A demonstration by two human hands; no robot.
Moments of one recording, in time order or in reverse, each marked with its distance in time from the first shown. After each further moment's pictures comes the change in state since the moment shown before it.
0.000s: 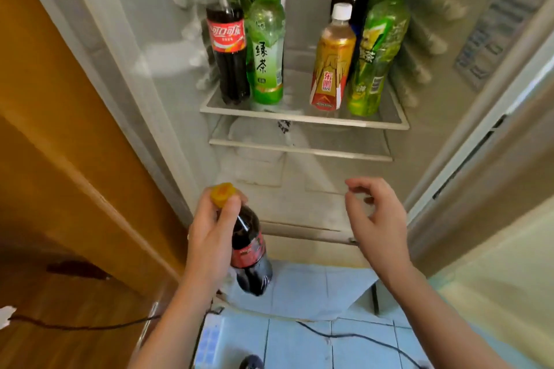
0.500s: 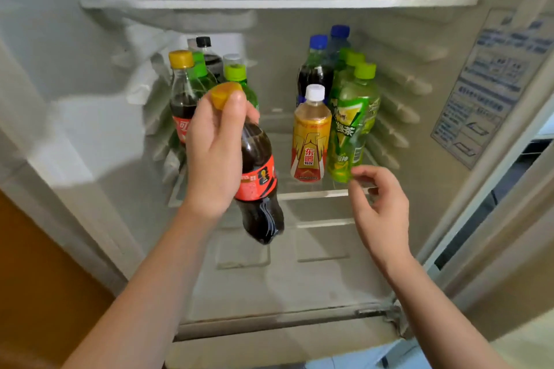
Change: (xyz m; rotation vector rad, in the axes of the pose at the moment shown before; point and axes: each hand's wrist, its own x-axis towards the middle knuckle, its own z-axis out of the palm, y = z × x) left_hand 0.209 0.111 0.069 -0.126 -0.199 0.439; right_hand 0.127 -0.022 0.028 -0.014 0.321 -0.057
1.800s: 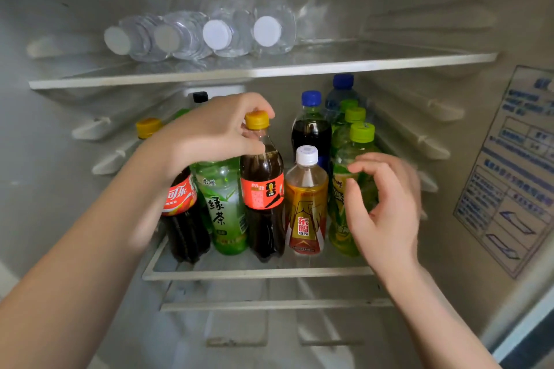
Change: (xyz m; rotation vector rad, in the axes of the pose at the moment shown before) left_hand 0.147 -0.007 0.033 0.845 -0.721 -0.096; right_hand 0.114 -0.002 0.010 -0.060 0.135 -0.364
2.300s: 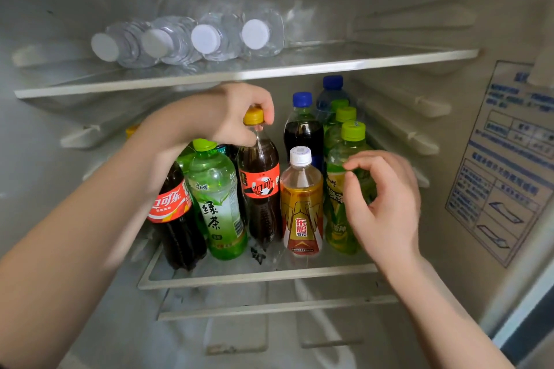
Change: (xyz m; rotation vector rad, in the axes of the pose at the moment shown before) left_hand 0.039 -0.002 -0.010 0.176 -0.095 0.117; right_hand 0.005 0.000 -0.006 -0.020 0.008 -0.030
